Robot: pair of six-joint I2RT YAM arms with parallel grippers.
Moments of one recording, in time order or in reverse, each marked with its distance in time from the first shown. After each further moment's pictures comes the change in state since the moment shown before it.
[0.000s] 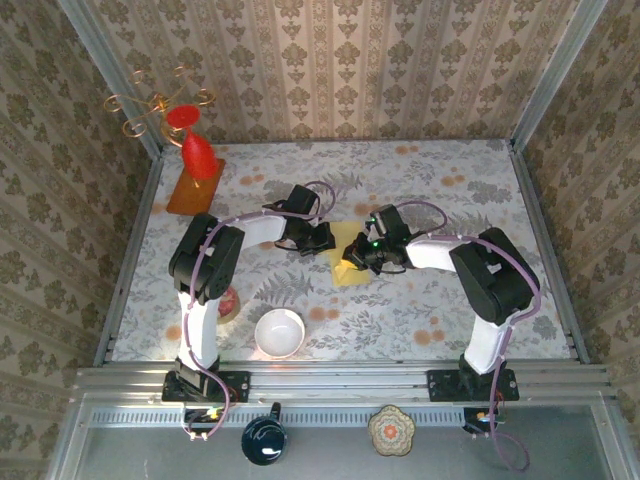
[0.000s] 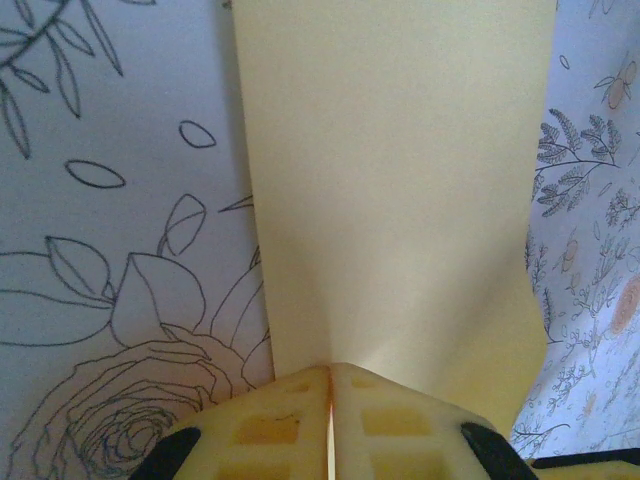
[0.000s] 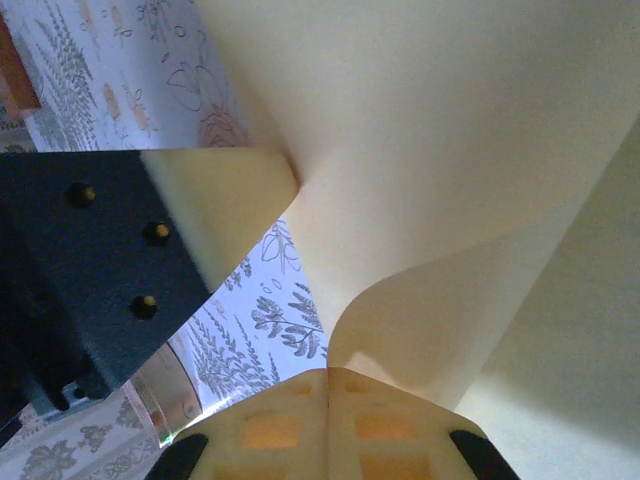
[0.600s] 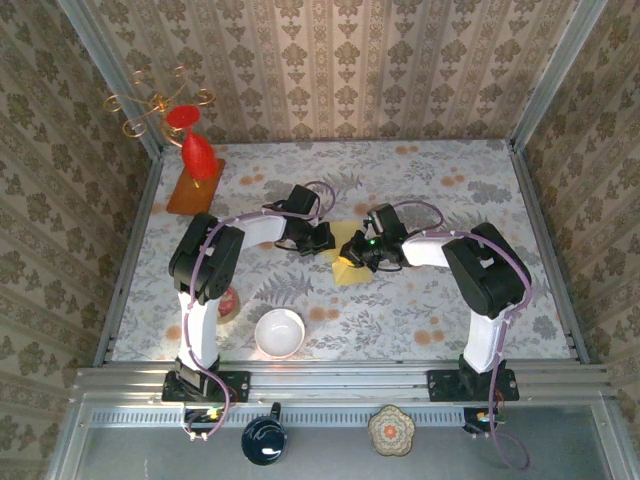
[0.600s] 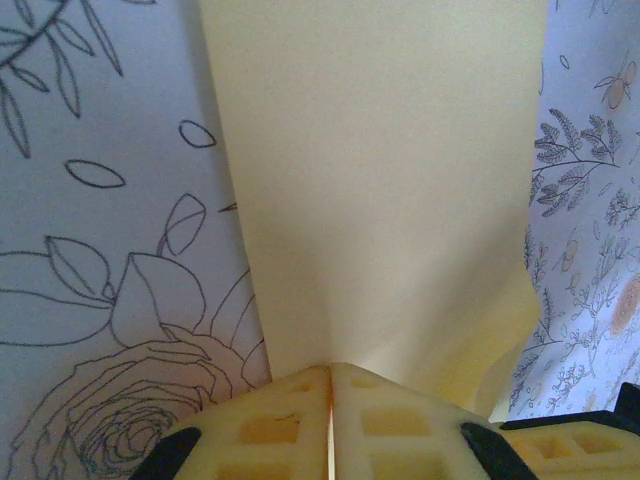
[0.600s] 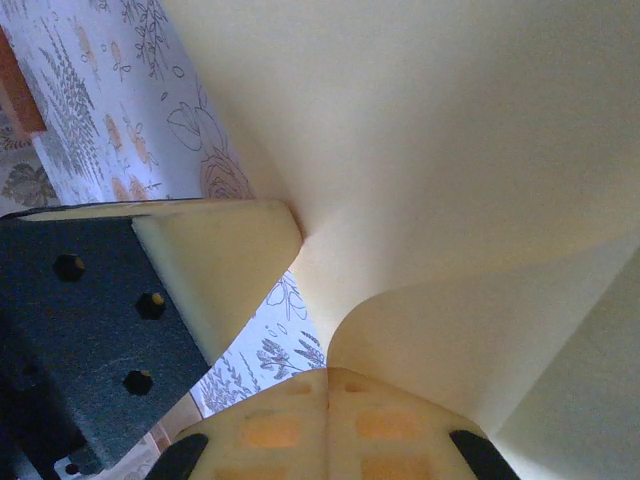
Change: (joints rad) left arm 0.000 0.000 0.000 0.000 0.000 0.000; right arm 0.000 0.056 0.031 0.049 0.007 0.027
